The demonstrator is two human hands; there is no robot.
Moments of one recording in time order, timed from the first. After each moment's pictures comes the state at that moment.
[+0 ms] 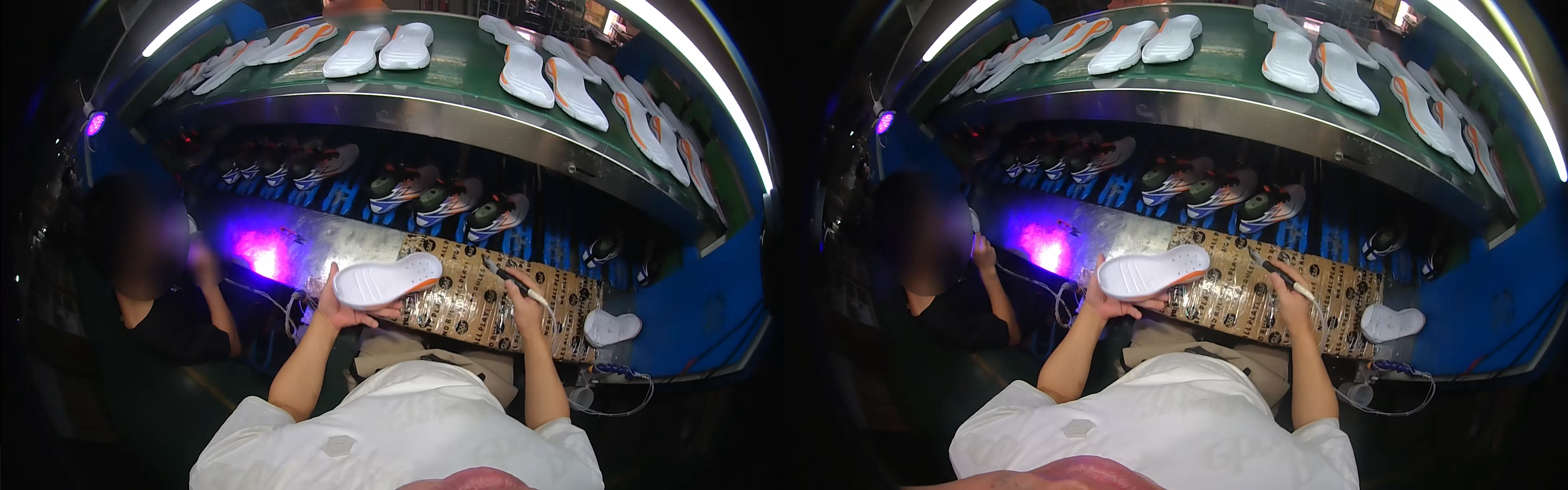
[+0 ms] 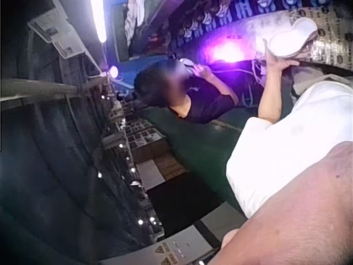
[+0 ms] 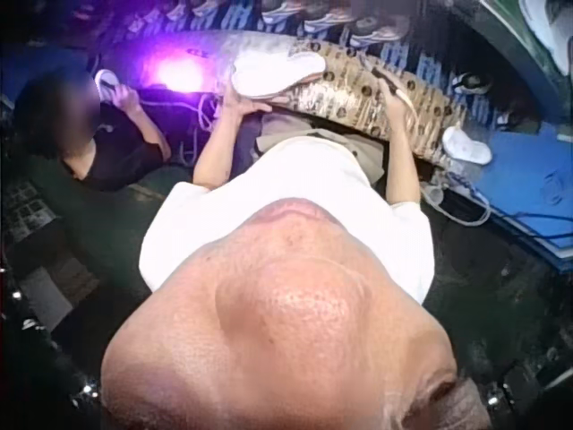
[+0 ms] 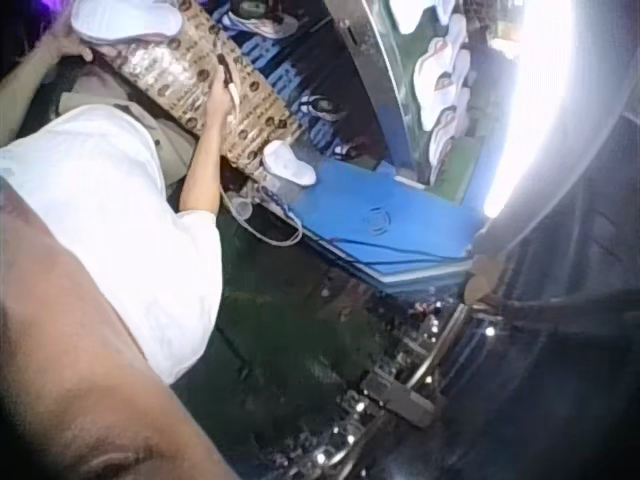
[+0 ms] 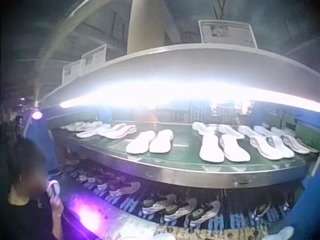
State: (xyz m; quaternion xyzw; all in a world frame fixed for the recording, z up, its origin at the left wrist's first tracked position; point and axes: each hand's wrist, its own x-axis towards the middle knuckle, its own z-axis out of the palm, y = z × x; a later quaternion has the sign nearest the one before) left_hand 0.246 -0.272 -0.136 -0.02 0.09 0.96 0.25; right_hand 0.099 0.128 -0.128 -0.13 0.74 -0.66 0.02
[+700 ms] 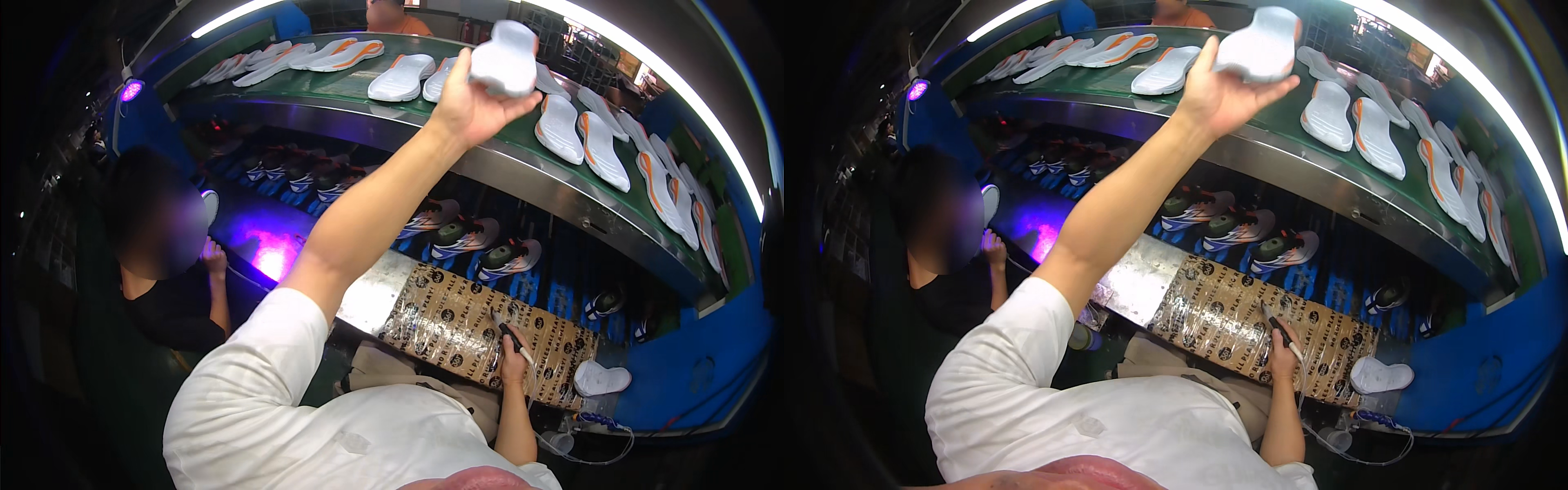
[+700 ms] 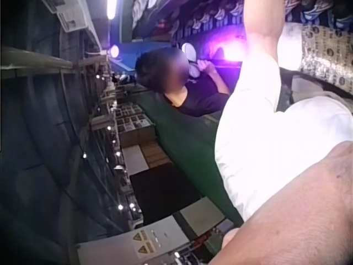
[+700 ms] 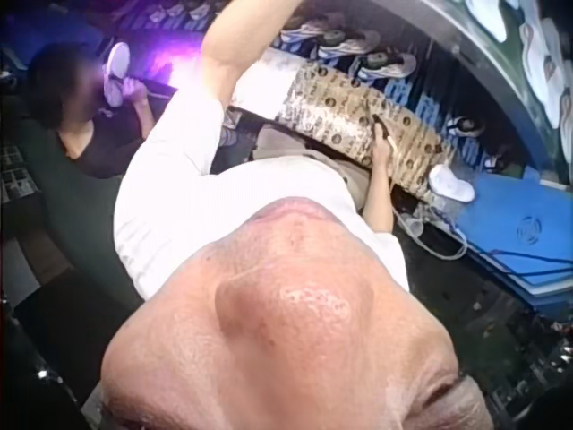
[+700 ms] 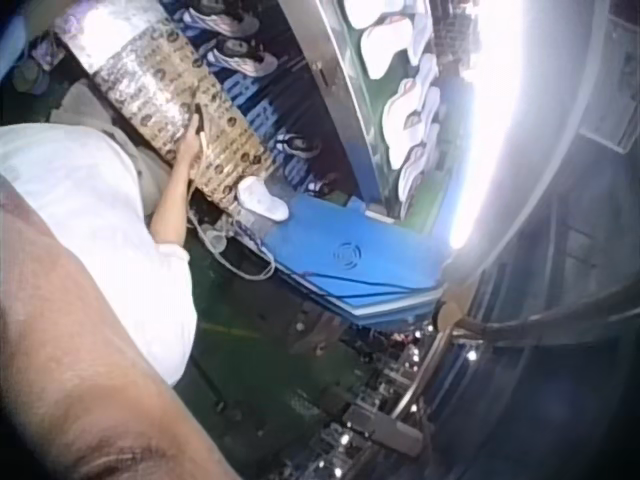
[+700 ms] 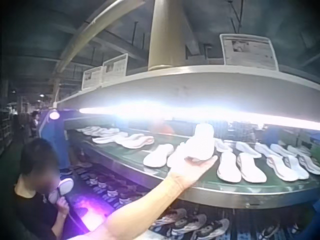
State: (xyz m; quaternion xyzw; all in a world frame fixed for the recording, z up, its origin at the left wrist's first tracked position) left_hand -0.046 -0.192 0.190 0.28 0.26 0.92 -0.06; right_hand 0.110 0.140 -0.206 -0.08 0.74 -0.67 0.00
